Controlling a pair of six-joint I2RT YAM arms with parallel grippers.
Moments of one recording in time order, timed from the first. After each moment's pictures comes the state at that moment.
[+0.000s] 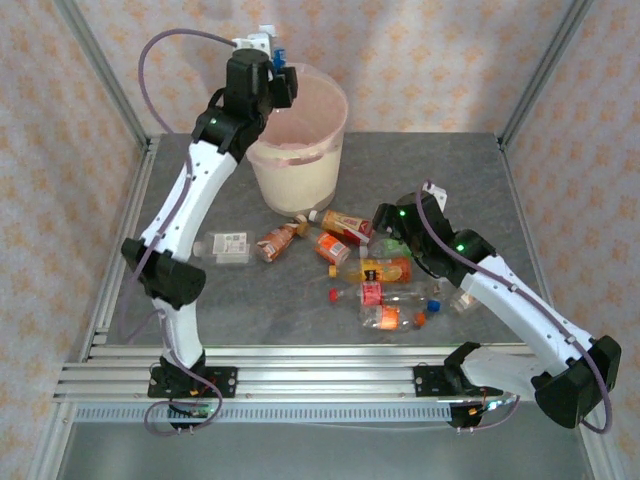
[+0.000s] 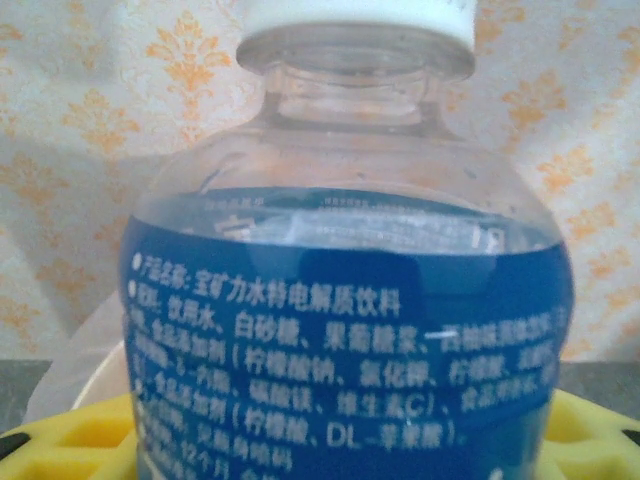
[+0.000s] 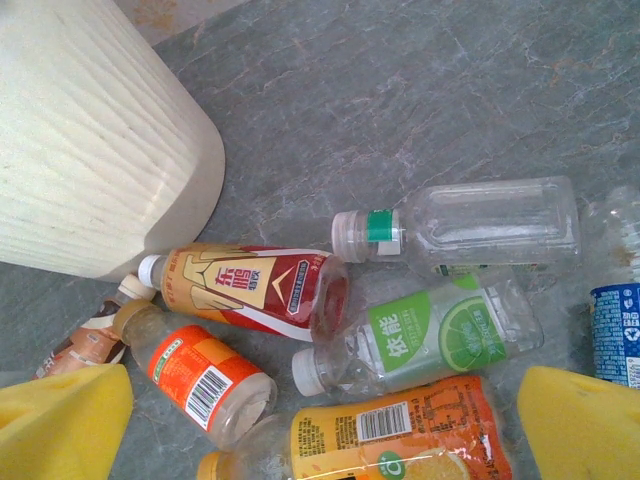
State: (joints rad) left arm -0.36 1.95 2.30 -0.61 -0.30 -0.26; right arm 0.60 1.10 1.05 -0.71 0.36 0.77
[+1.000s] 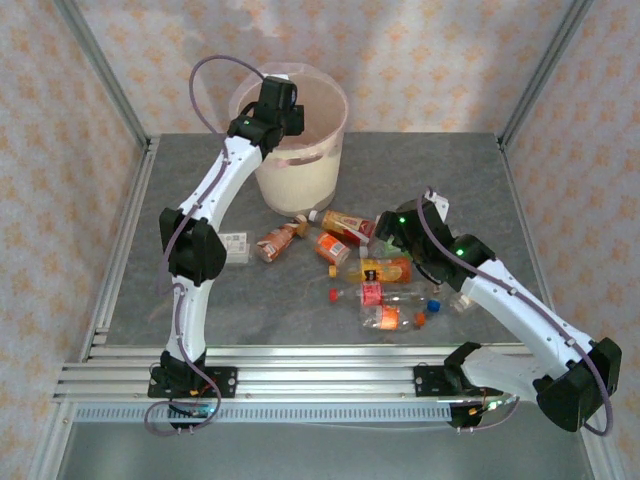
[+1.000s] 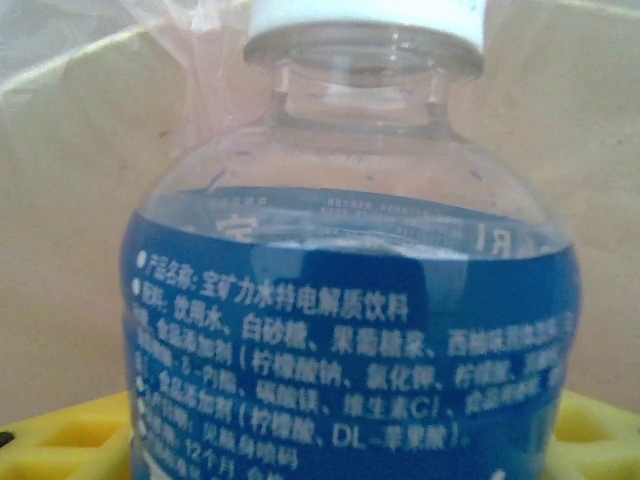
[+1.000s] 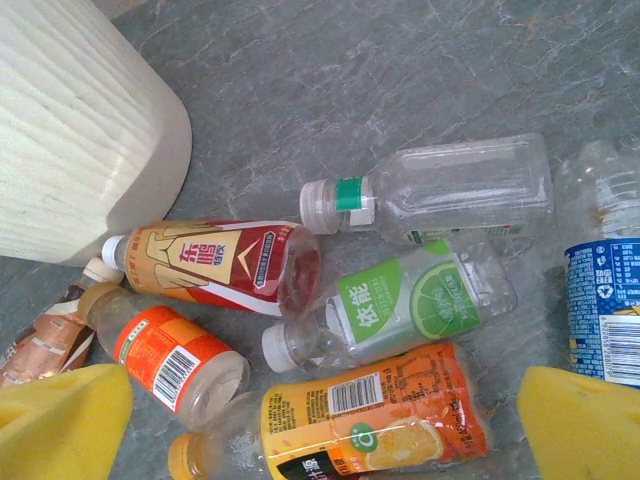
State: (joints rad) left arm -0.33 2.19 2.28 -0.67 -0.32 -0.24; right arm 0.60 1.08 1.00 -0.74 0.36 0.82
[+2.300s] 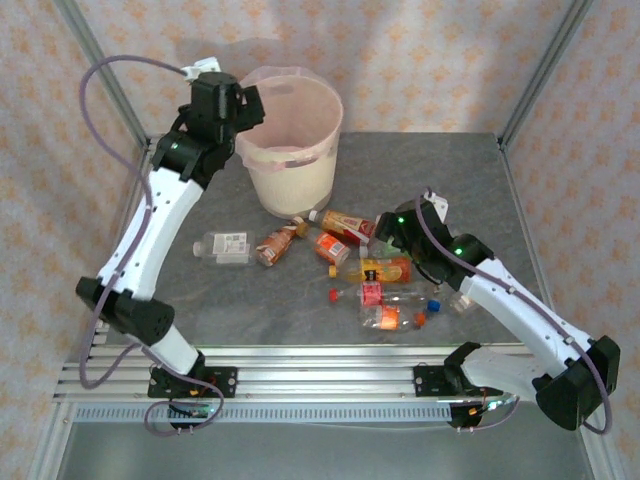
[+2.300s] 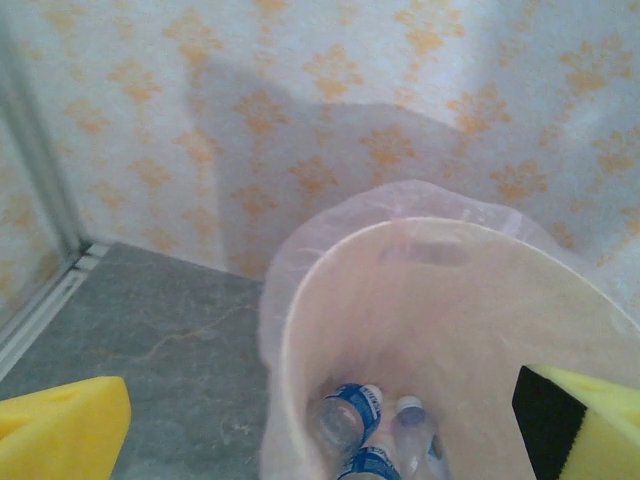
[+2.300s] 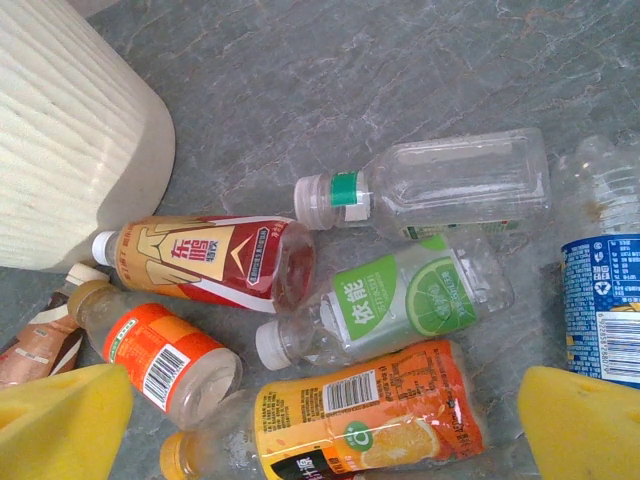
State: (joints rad) left arm -0.32 1.58 1.92 -0.73 -0.54 -0.42; right arm 0.60 1.09 1.00 -0.75 0.36 0.81
